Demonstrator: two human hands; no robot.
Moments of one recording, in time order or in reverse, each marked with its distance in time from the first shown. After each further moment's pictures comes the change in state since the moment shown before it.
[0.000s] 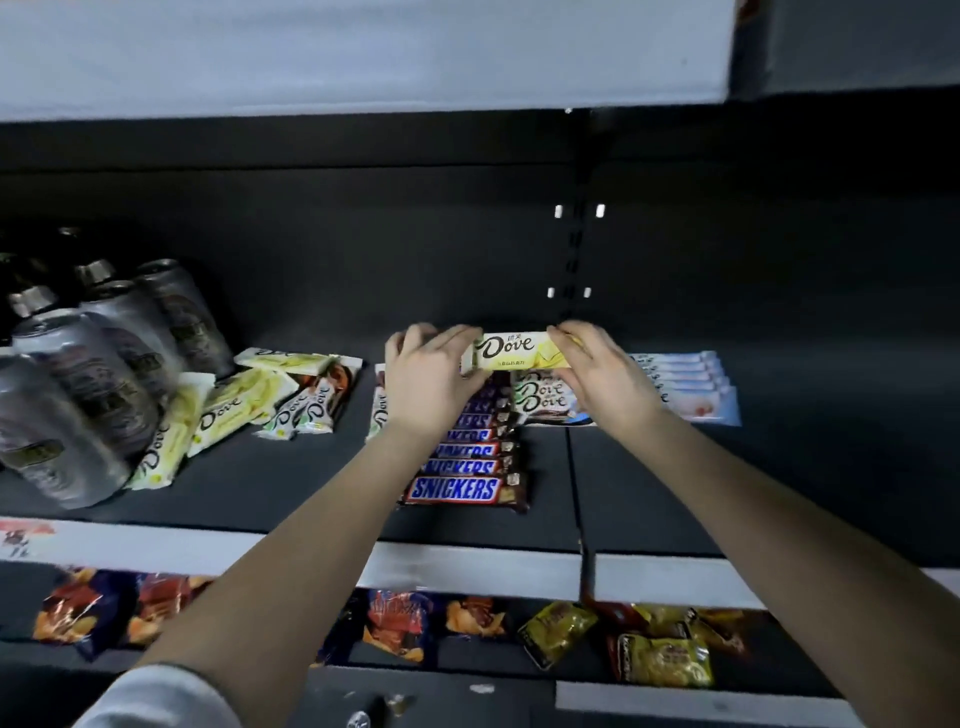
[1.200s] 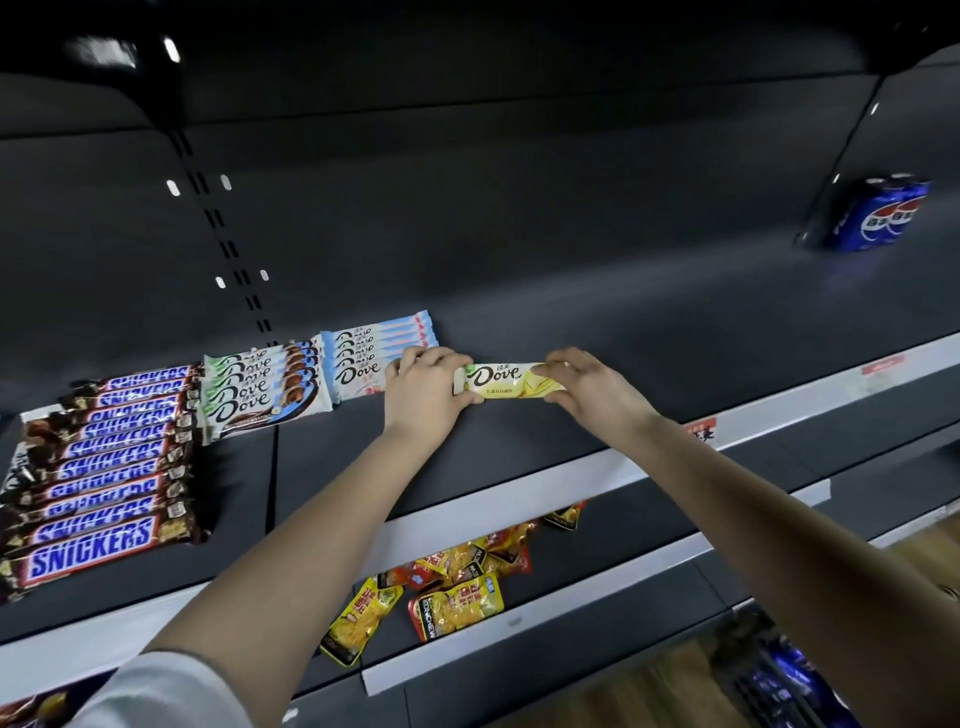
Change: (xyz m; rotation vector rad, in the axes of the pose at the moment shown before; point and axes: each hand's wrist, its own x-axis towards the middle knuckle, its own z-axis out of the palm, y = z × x) left_hand -0.011 0.277 0.108 -0.226 -0.435 0.182; right_hand -0.213 0.185 -0.118 -0.038 -0.382 0.436
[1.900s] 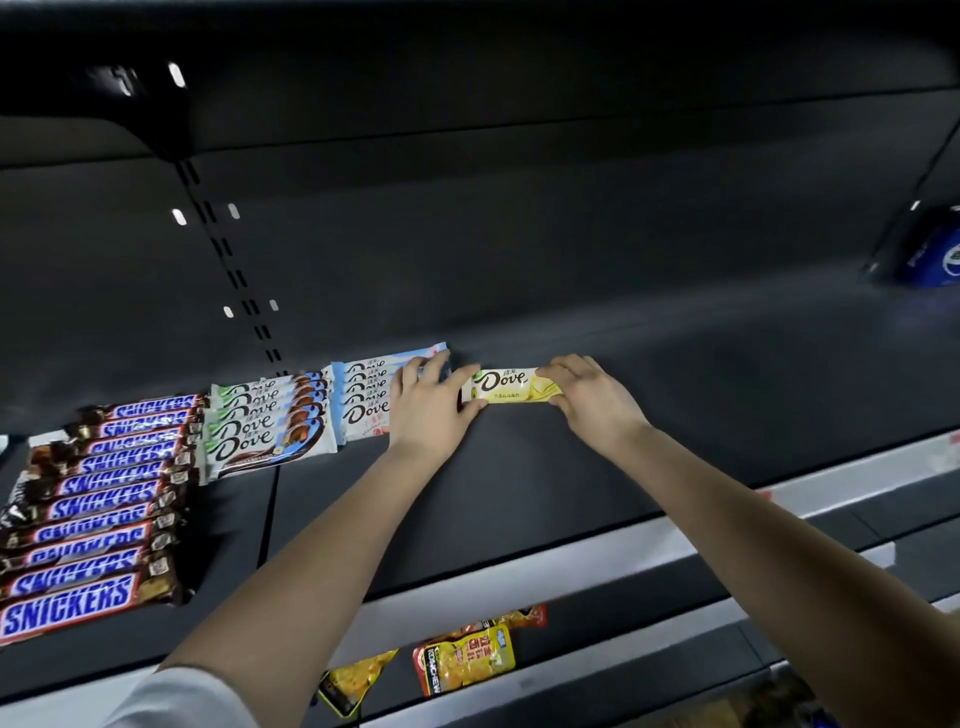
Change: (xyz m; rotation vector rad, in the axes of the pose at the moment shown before) left_hand 0.045 -0.022 0.024 0.100 0.045 -0.076; right_hand 0.070 0.016 0.020 0.035 0.003 0.046
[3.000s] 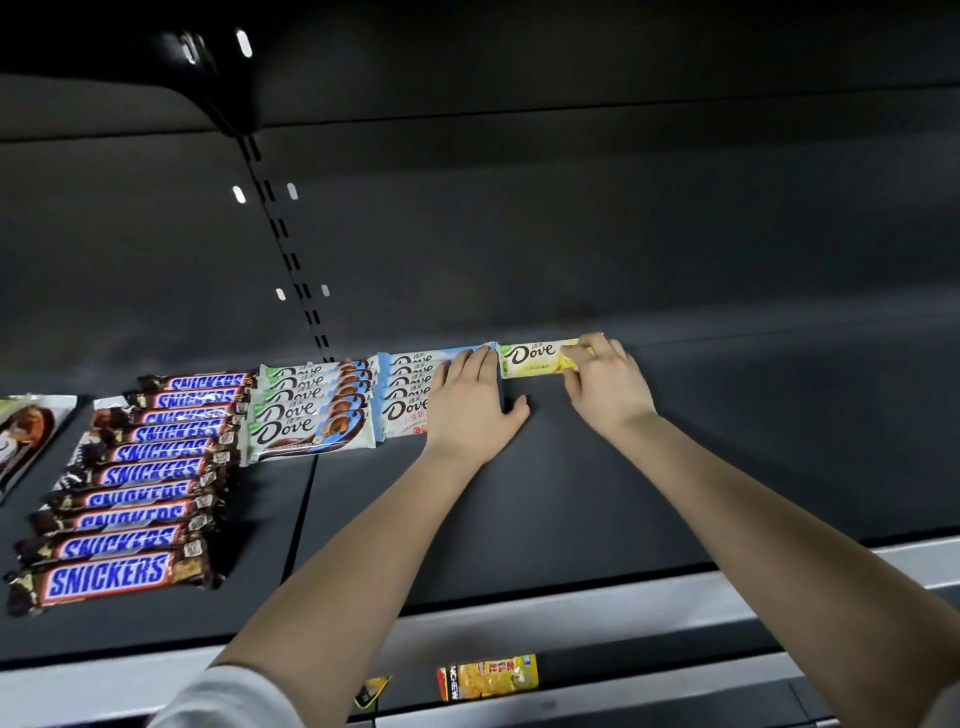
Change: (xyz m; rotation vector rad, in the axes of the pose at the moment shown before) left_hand 0.009 -0.003 0.008 0.074 0.077 -0.079; right_hand 0.062 -0.013 0.032 -0.050 0.097 0.045
